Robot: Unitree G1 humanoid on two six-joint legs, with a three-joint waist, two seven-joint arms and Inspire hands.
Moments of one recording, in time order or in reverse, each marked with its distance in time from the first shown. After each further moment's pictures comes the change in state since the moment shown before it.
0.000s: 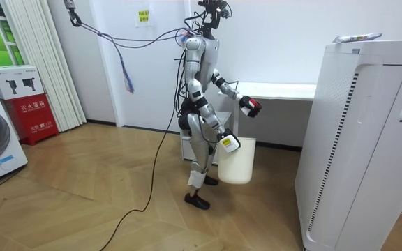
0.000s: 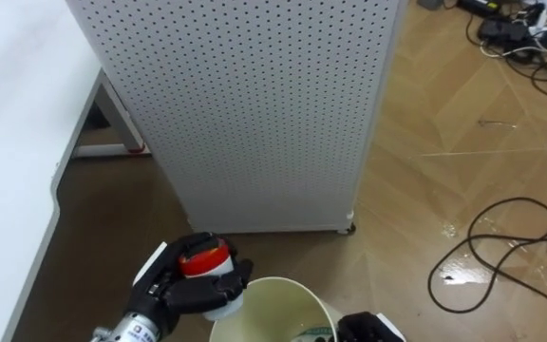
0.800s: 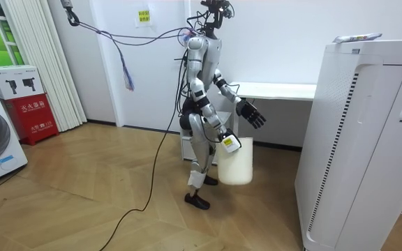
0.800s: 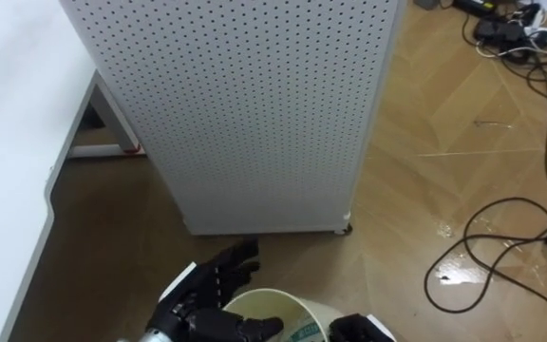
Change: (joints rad) left arm -0.010 -0.008 -0.076 0.081 -0.001 0.000 -0.087; right arm -0.009 -0.012 0.036 0.010 -0.003 0.010 0.011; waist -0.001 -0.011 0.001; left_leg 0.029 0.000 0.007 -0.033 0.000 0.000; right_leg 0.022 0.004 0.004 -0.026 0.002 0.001
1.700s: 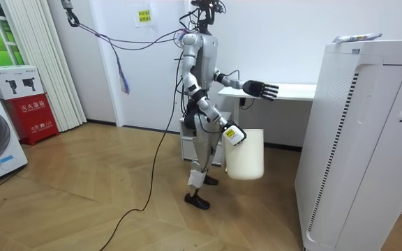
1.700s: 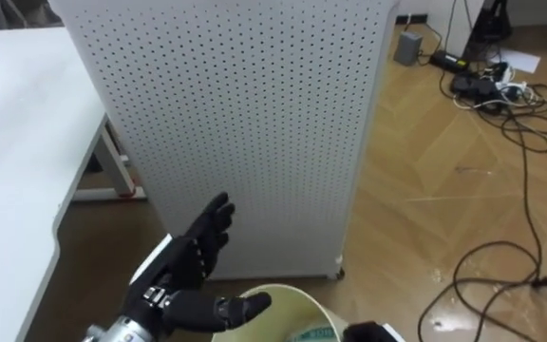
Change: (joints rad) left arm 0.145 0.041 0.136 -0.402 0.115 -0.023 0.031; right arm 0.181 -0.028 -0.083 -0.212 0.008 -0.003 0.005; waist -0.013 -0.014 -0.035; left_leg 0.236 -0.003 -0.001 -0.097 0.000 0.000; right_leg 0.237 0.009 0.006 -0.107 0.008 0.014
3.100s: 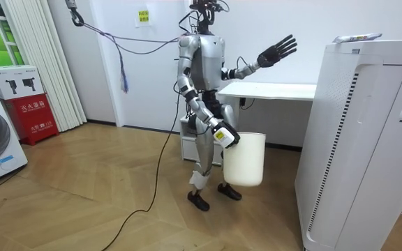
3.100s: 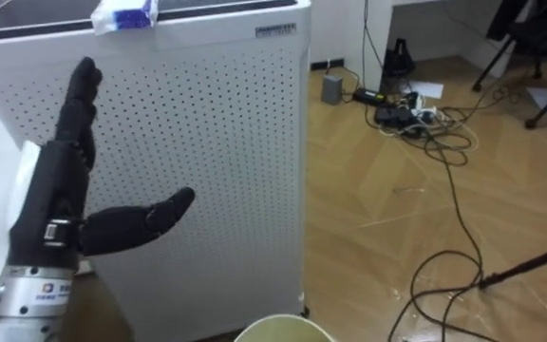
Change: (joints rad) left arm 0.016 0.004 0.225 -0.297 0.438 -0.118 0.437; right arm 0.121 0.013 -0.019 0.001 -0.002 -0.017 0.015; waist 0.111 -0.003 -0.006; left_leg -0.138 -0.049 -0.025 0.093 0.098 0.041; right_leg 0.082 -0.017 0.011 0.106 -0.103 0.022
